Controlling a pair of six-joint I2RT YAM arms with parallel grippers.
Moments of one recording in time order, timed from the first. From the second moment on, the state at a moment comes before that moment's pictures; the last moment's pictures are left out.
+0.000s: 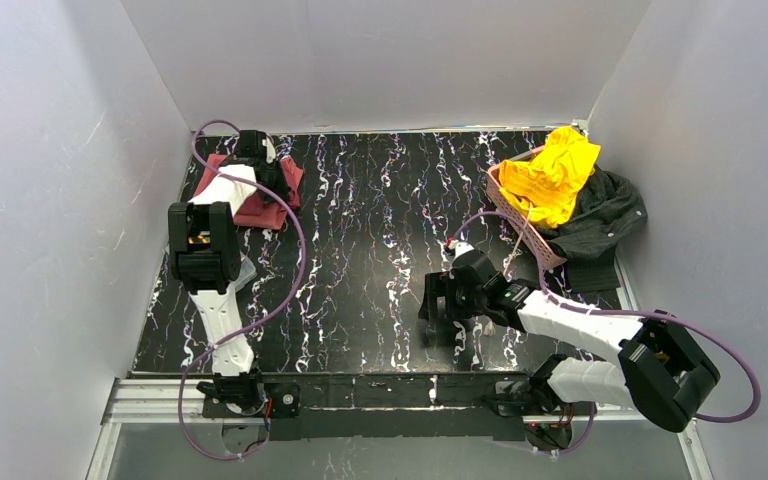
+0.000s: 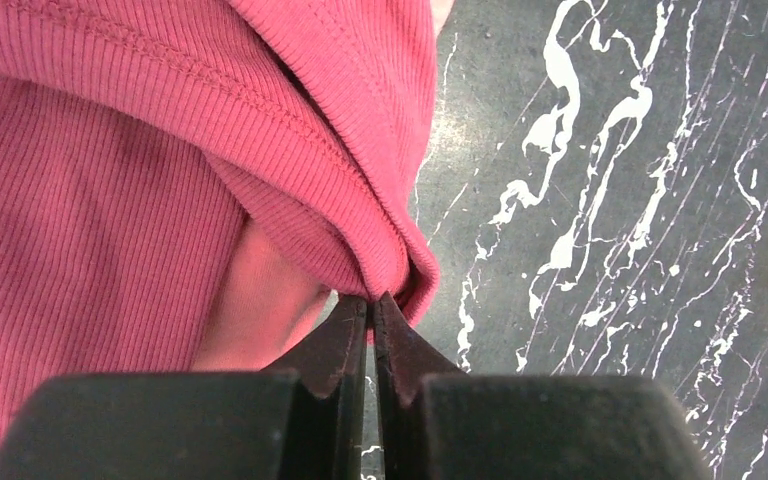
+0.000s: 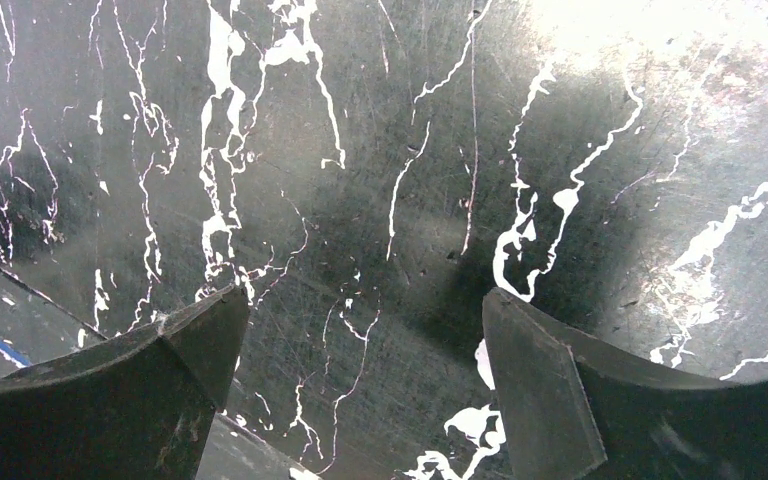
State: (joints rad) left arm -0.01 2.06 1.56 -0.48 0.12 -0.31; right arm 0.79 1.18 0.51 -0.19 -0.08 0.58
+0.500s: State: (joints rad) left arm 0.15 1.92 1.56 -0.62 0.28 -0.29; right arm 0.79 1.12 0.51 -0.20 -0.08 0.58
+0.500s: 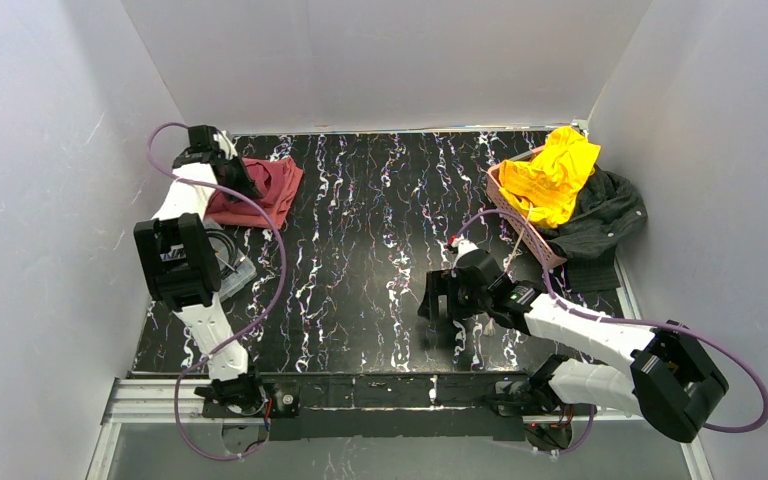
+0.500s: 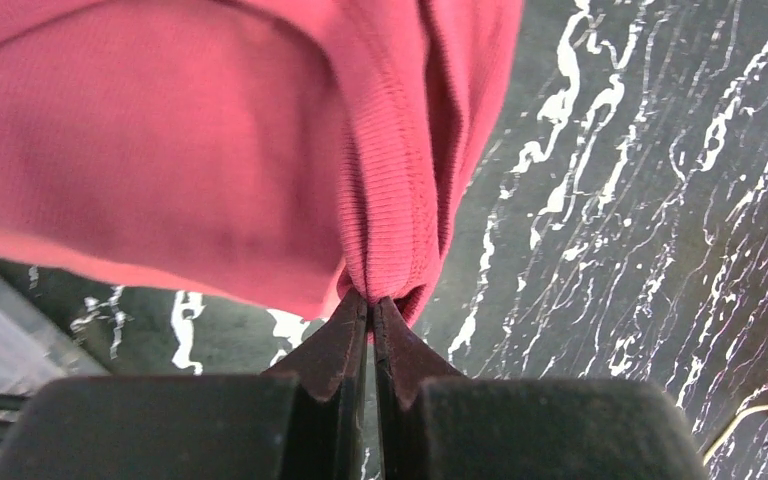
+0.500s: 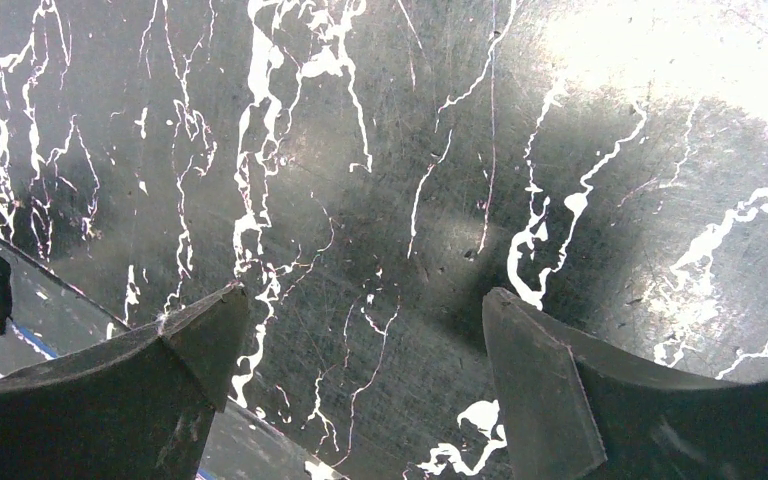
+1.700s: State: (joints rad) left arm 0.28 1.76 1.33 -0.60 0.27 -0.25; right arm 0.75 1.09 0.73 -0.43 0.03 0.45
